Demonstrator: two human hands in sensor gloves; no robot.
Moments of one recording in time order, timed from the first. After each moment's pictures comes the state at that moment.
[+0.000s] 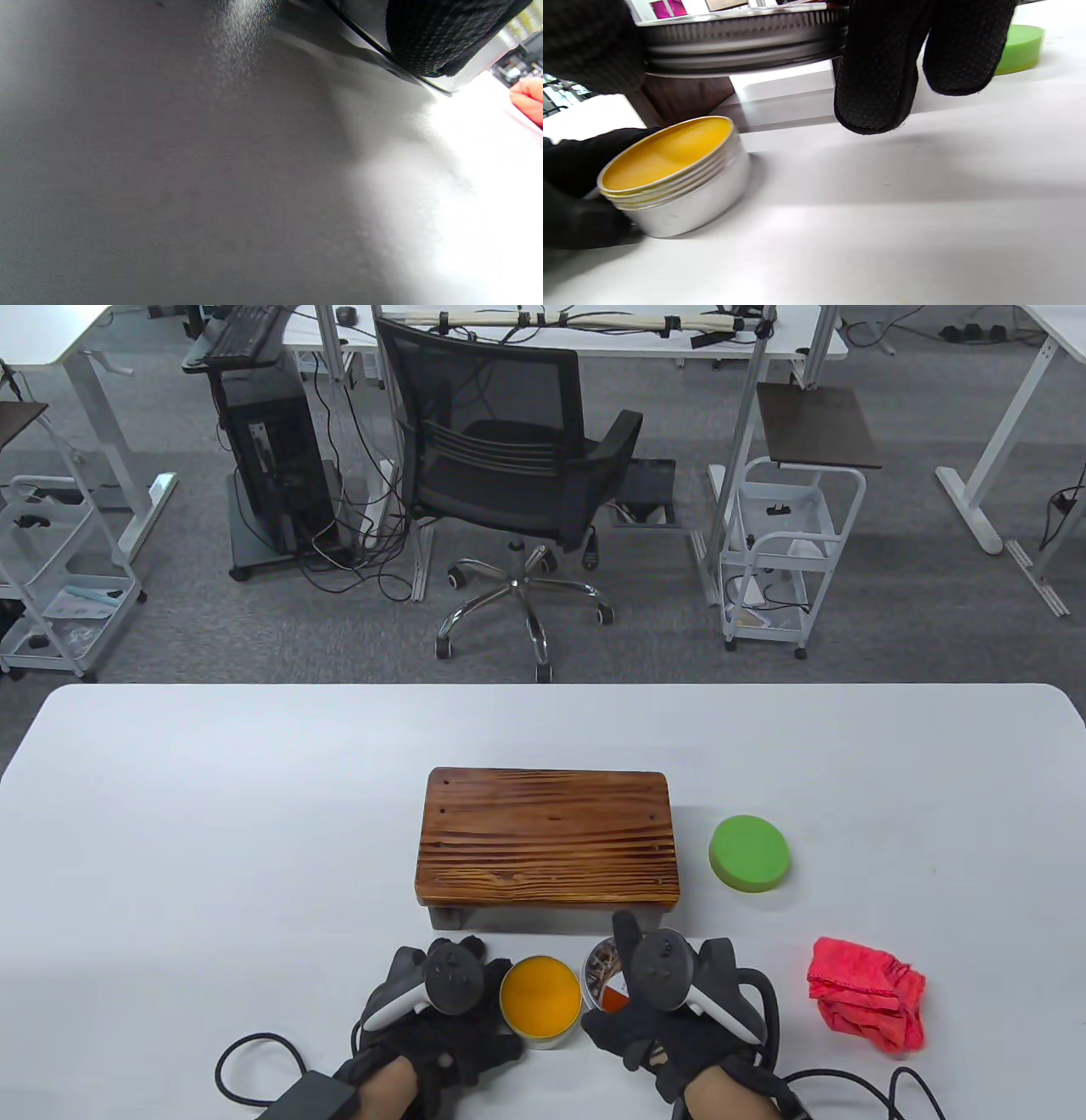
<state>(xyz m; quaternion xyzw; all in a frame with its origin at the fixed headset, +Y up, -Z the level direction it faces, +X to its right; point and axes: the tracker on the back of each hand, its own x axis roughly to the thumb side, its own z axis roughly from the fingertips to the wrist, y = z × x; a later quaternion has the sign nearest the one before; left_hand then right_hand) -0.146 -0.841 -0.311 -0.29 -0.18 0.19 0.92 0.135 -0.736 -0.290 0.06 0.15 0.98 0.10</state>
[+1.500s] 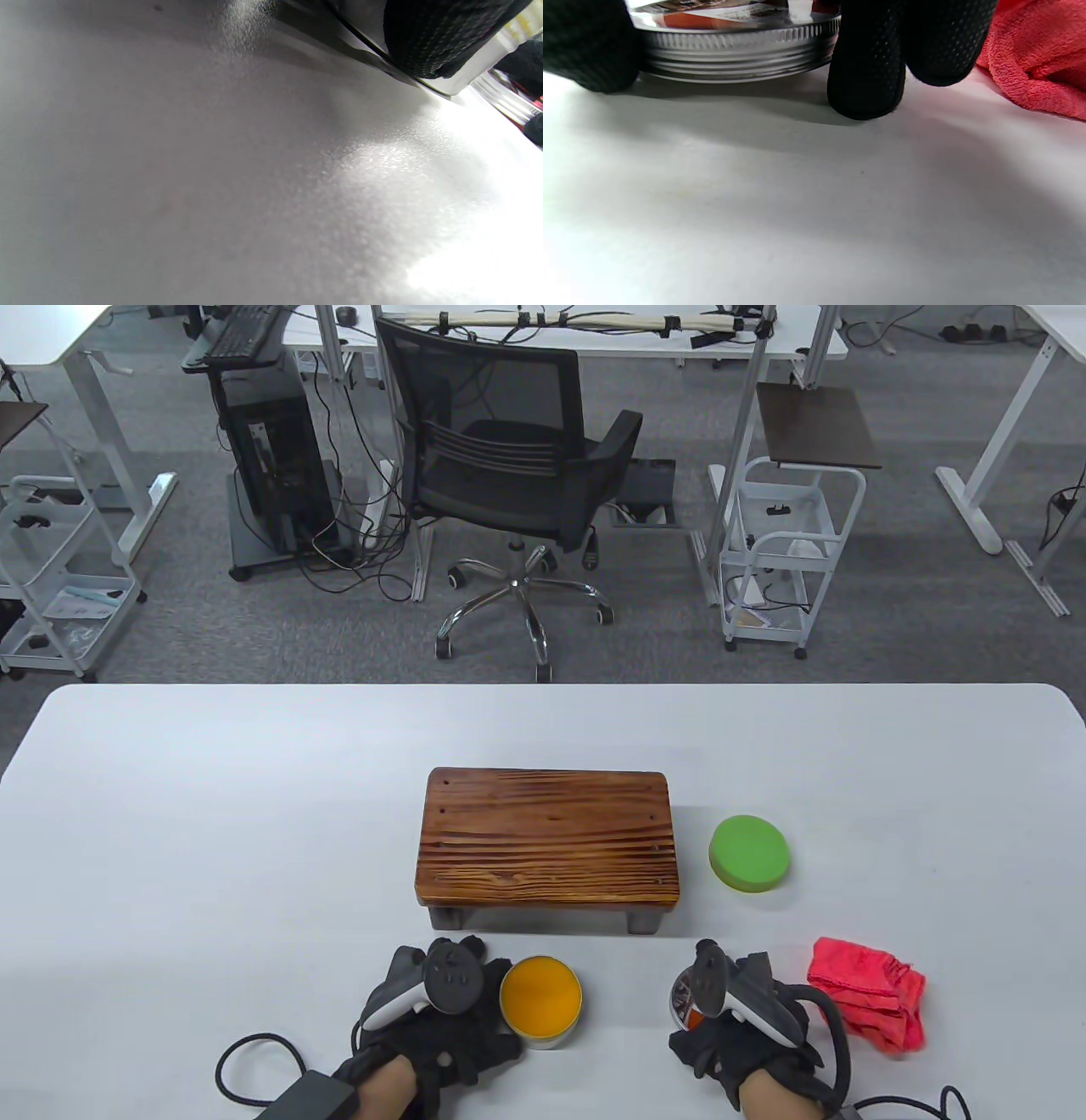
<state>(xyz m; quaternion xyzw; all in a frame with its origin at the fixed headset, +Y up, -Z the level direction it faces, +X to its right) -0.146 -0.841 -0.312 -0.29 -0.18 0.19 0.92 0.198 -0.802 -0.302 -0.04 0.21 0.97 -0.06</state>
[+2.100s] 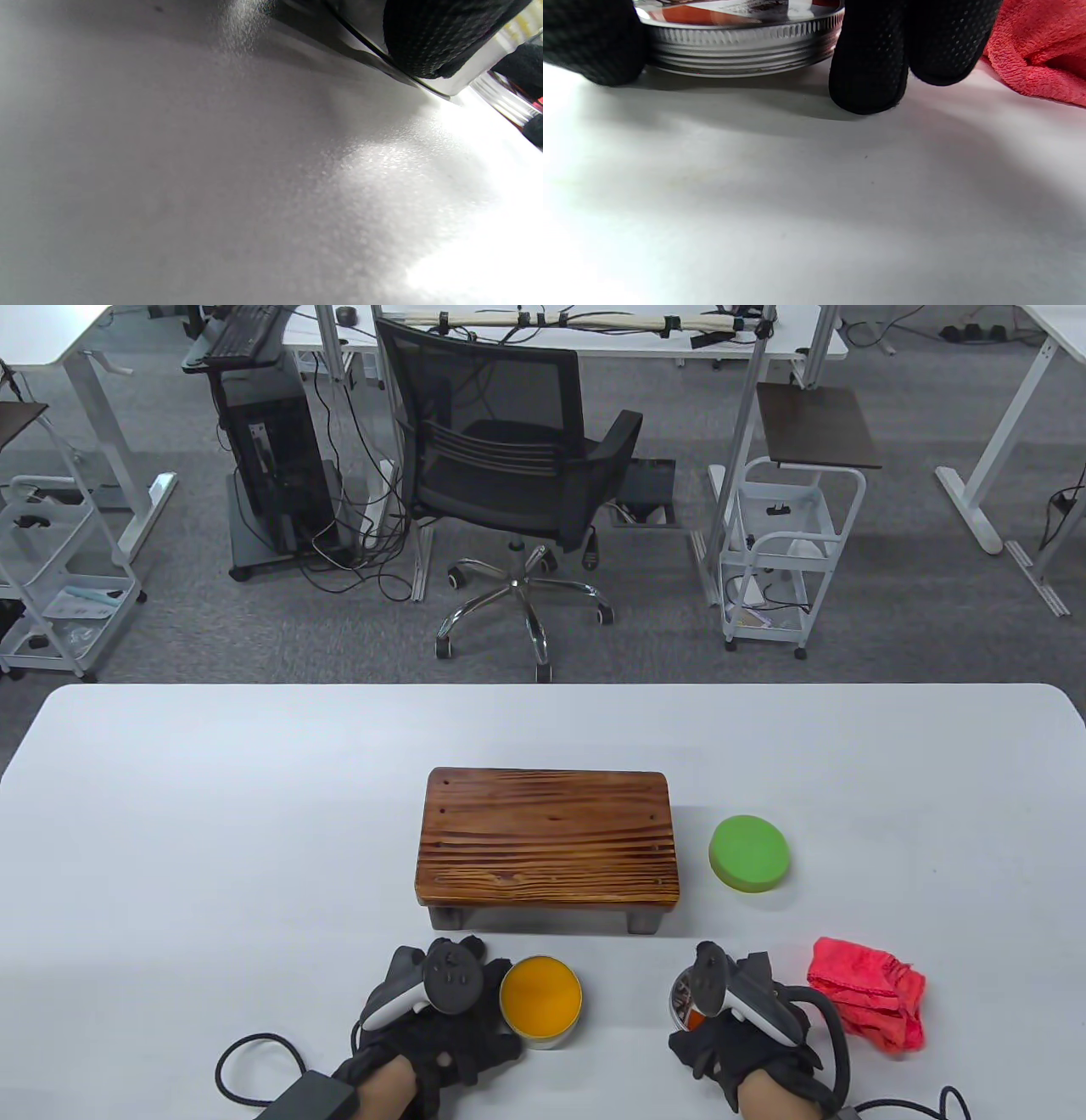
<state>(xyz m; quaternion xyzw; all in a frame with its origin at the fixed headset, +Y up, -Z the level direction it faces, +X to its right) -0.146 -0.841 -0.312 -0.29 -0.18 0.19 0.92 0.197 -0.800 -0.300 -0.05 0.23 0.97 -0.05</state>
